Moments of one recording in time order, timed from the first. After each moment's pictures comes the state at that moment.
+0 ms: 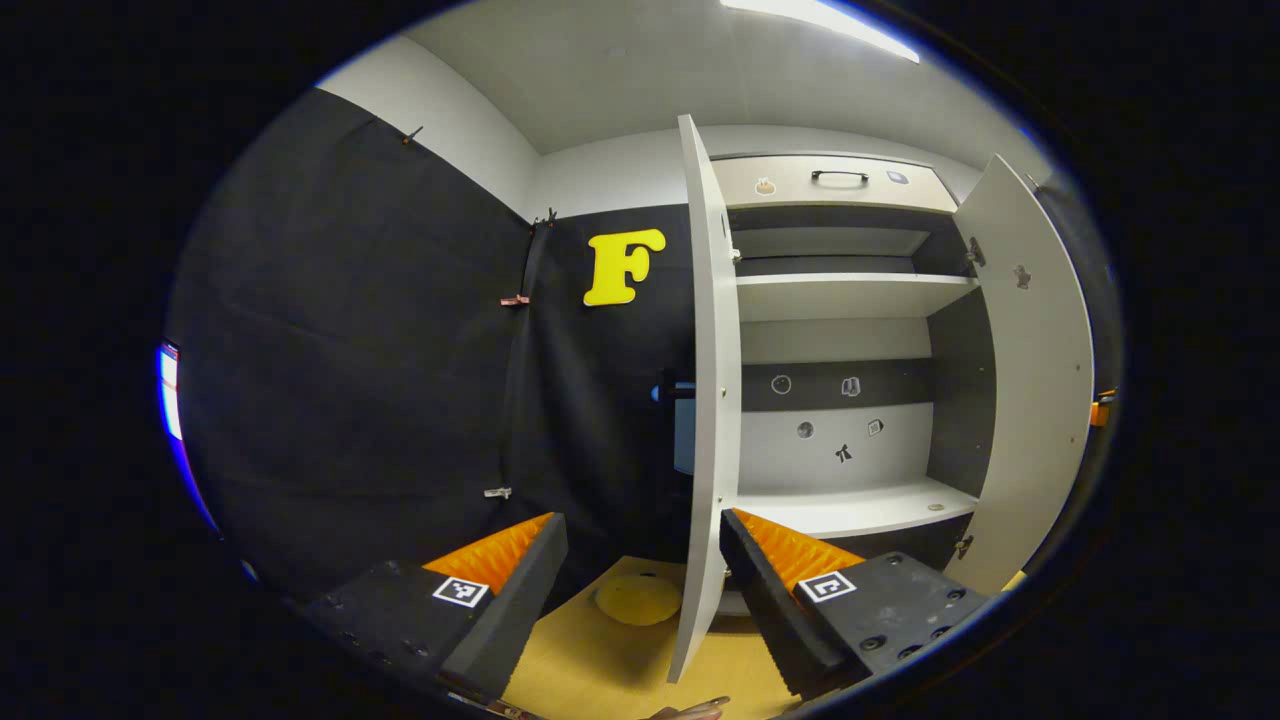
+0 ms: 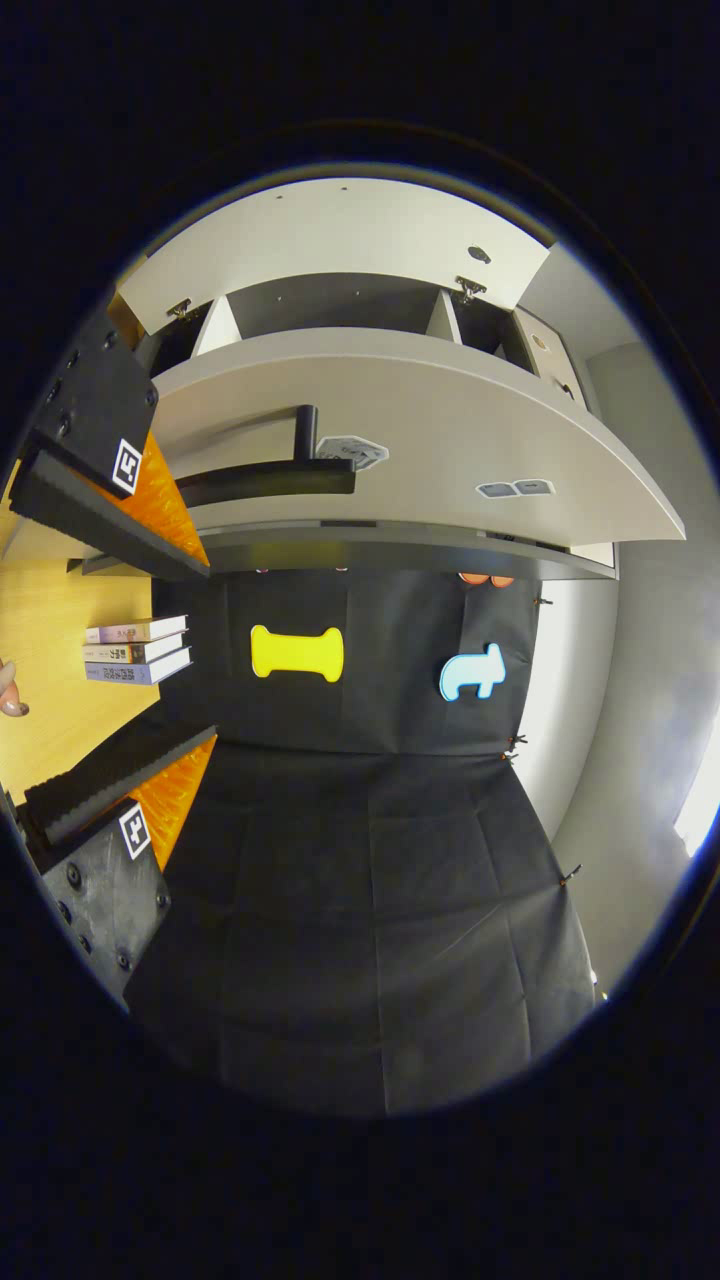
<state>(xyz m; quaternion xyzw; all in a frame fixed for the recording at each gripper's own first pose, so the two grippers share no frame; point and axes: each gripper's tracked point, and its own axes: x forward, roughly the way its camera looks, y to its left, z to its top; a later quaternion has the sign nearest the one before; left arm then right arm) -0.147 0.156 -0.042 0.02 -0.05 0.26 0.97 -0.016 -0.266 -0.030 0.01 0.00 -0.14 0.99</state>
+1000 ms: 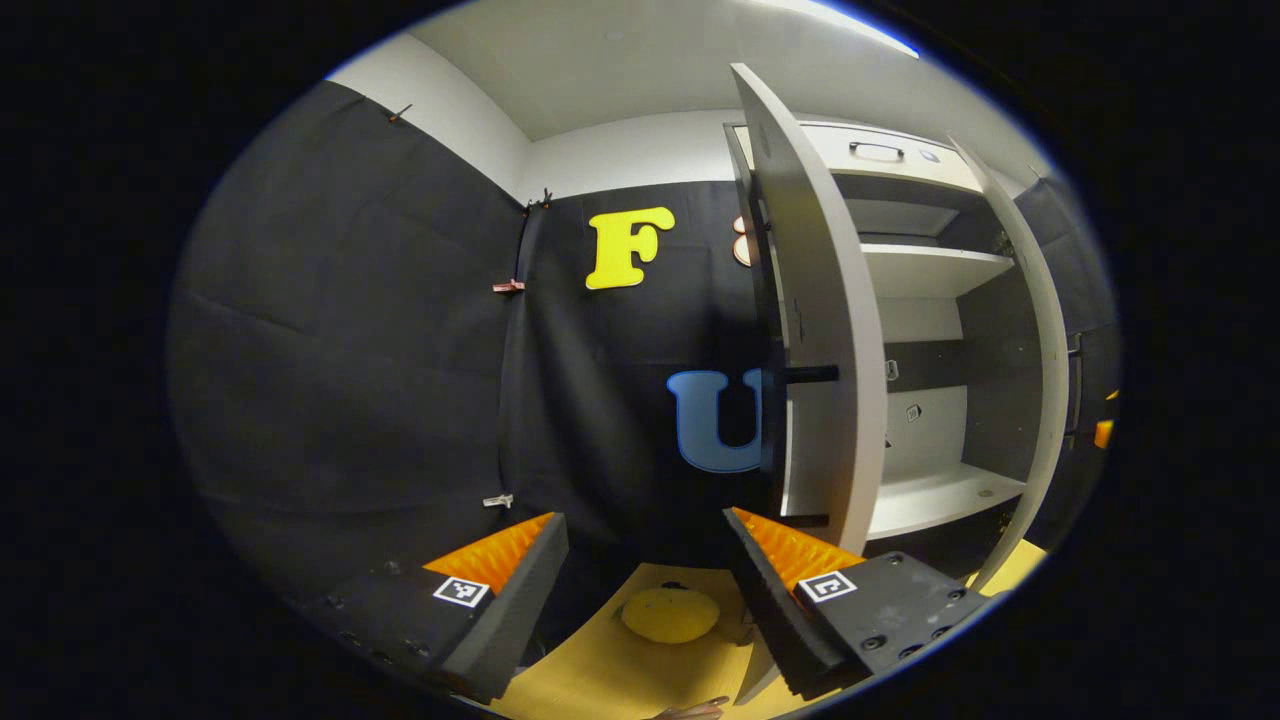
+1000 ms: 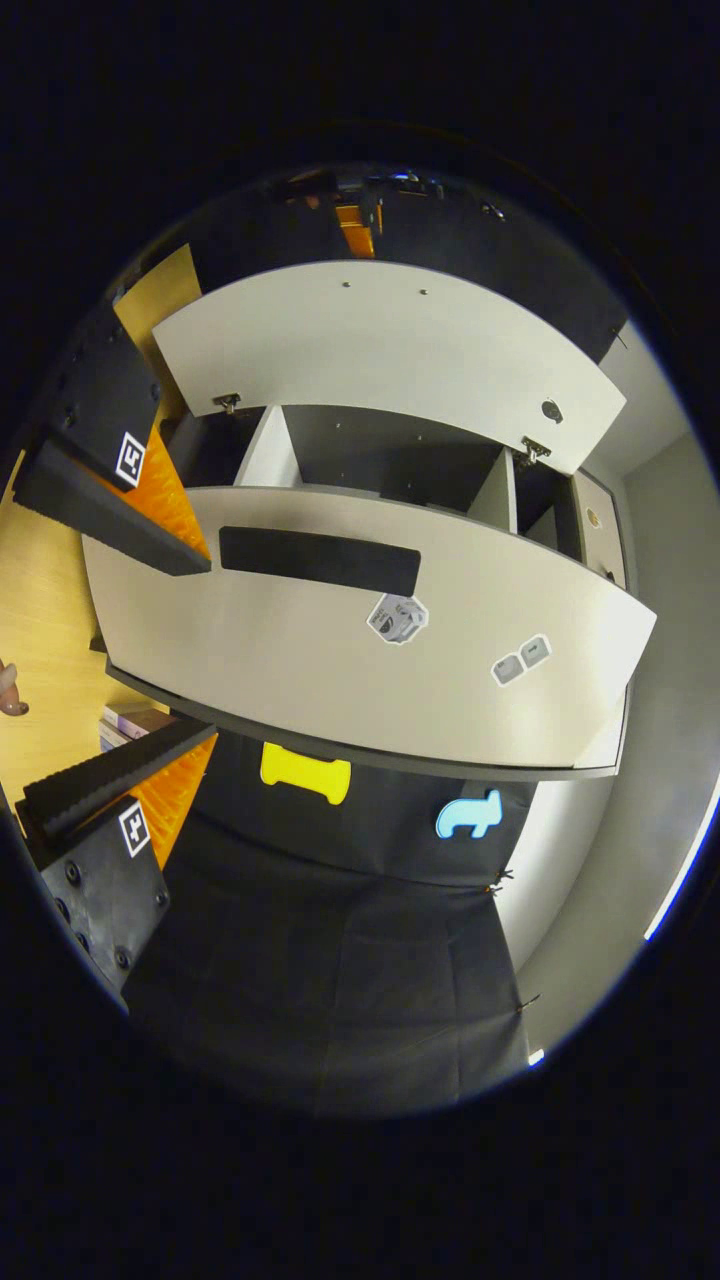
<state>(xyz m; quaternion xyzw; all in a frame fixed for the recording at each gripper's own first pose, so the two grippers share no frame) -0.072 0.252 -0.035 0.03 -0.04 0.22 0.97 -0.028 -0.095 -0.059 -0.04 0.05 -0.02 1.00</state>
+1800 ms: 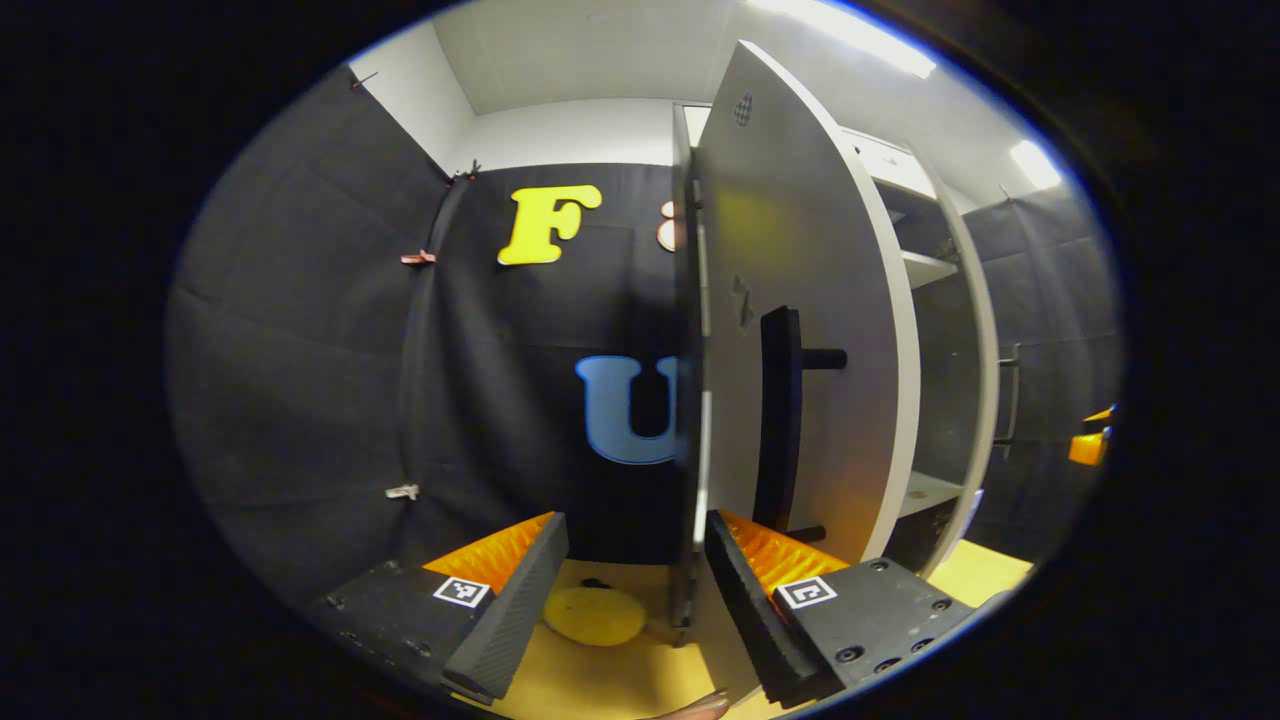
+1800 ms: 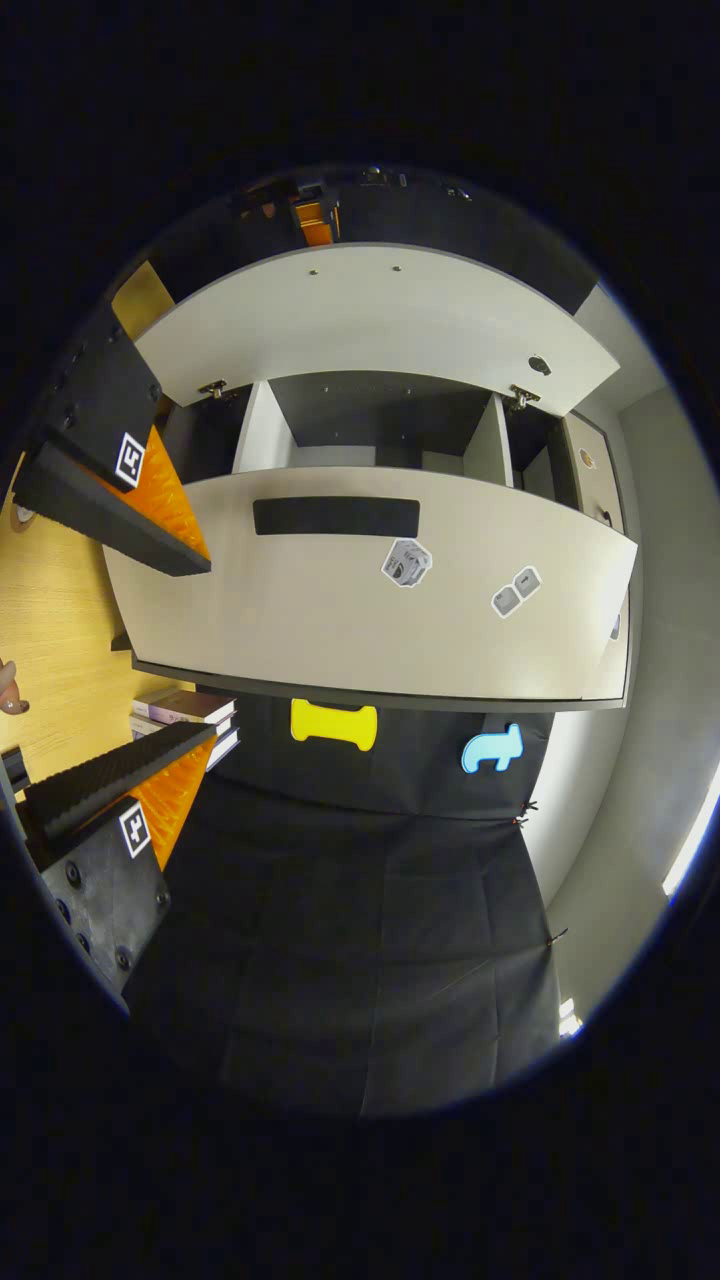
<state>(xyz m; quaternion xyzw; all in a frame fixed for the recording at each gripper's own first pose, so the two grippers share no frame) -0.018 0.180 -0.047 0.00 -0.02 0.06 1.00 -0.056 -0.105 -0.064 -0.01 0.06 -0.10 0.99</state>
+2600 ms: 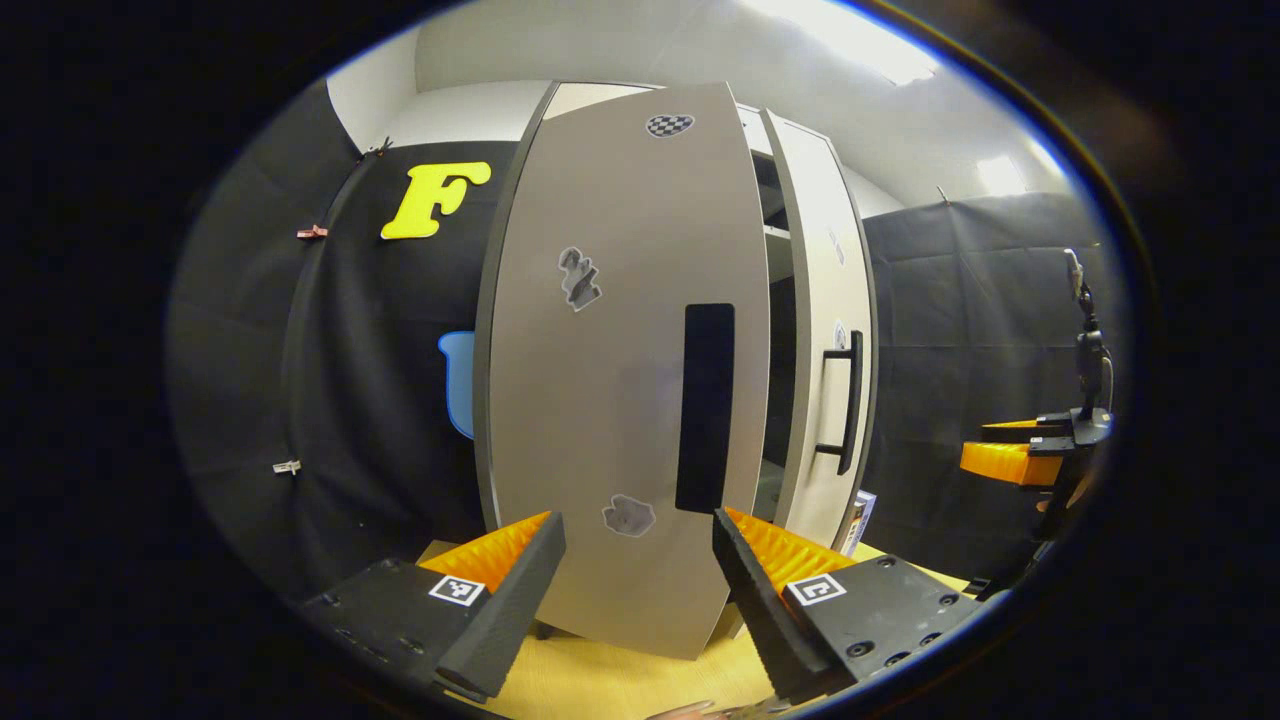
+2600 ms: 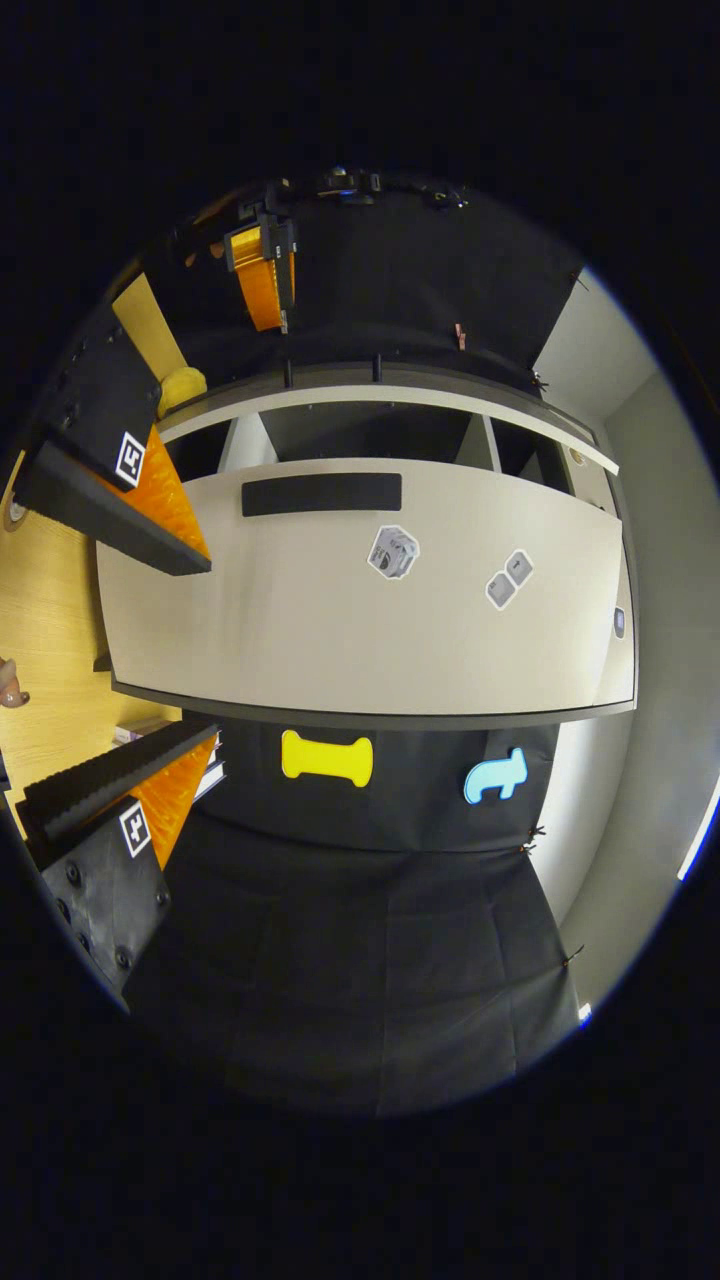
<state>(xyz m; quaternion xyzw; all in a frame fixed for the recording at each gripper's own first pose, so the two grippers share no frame) 0.021 0.038 -0.062 -0.01 0.00 -0.02 1.00 -0.018 -0.111 -0.058 0.02 0.05 -0.03 1.00</state>
